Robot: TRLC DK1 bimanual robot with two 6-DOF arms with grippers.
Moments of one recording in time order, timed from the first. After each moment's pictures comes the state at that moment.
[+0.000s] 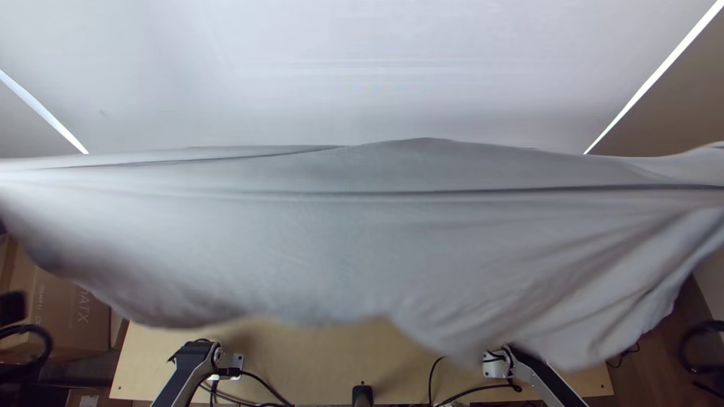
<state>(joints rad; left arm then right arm) 0.03 0.73 1.79 -0.47 0.04 -0.04 0.27 0.74 1.76 -0.41 -0.02 0.36</state>
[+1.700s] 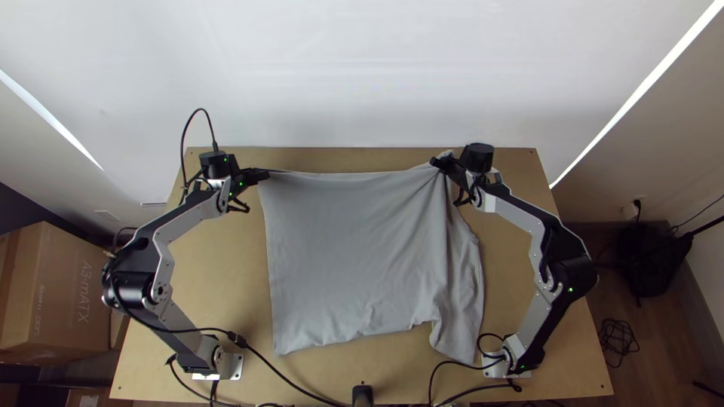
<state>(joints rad) 0.01 1.84 1.21 0.09 0.05 -0.24 0.21 1.94 1.30 0.20 -0.07 0.50</state>
